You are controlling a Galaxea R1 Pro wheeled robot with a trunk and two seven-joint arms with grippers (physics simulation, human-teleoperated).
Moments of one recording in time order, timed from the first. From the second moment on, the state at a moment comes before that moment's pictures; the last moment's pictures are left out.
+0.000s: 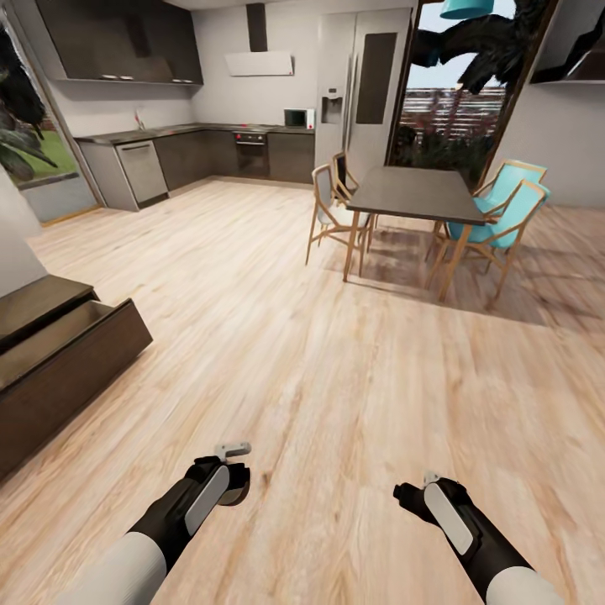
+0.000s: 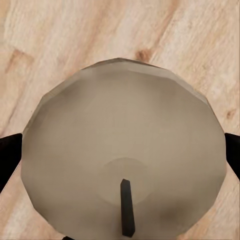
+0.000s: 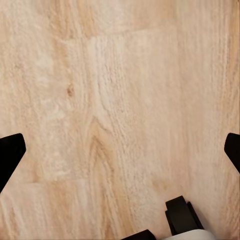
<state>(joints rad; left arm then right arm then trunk) -0.61 -0.01 -0.36 -0.72 0.60 0.58 0.44 -0.51 -0.10 0.15 -0.75 -0.74 0.56 -0.43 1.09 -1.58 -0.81</state>
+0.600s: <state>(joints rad) -0.61 -0.01 -0.36 -0.72 0.60 0.58 0.44 -0.51 -0.10 0.15 -0.77 -0.74 0.61 -0.43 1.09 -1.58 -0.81</state>
